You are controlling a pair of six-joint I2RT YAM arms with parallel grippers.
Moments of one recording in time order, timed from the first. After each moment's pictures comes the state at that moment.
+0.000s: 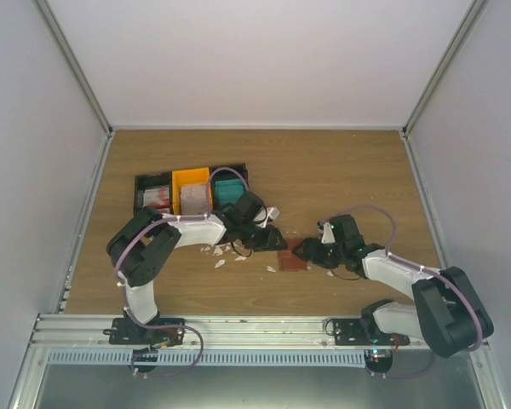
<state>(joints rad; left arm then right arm) -0.75 1.81 0.96 -0.03 0.59 -0.69 0.40 1.24 0.39 -0.09 -0.45 0.66</state>
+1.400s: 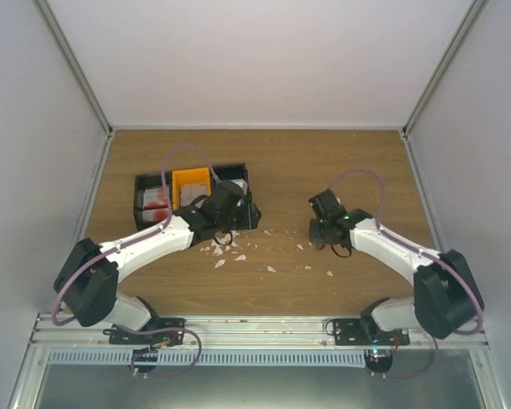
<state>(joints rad) -0.74 1.46 0.98 -0.29 0.03 -0.70 0.47 1.30 0.77 -0.56 0.14 0.50</state>
